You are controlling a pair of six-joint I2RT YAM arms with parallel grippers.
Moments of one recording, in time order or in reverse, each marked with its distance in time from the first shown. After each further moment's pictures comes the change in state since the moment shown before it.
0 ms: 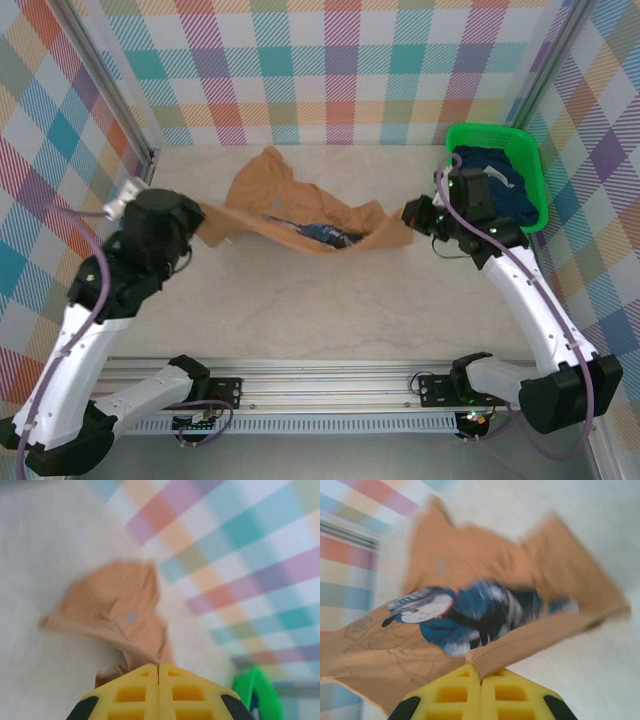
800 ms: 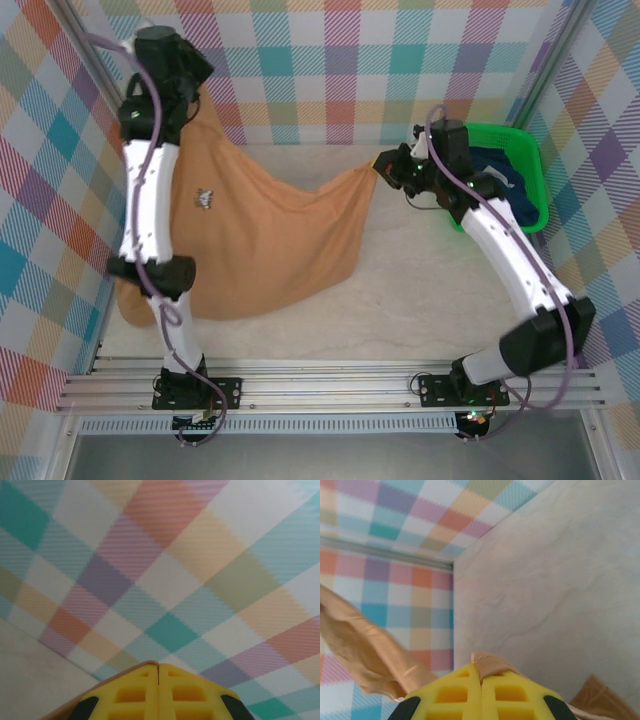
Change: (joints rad) left arm 0.400 1.160 1.266 0.086 0.430 0.316; right arm 0.015 0.355 0.360 0.108 -0.095 0.301
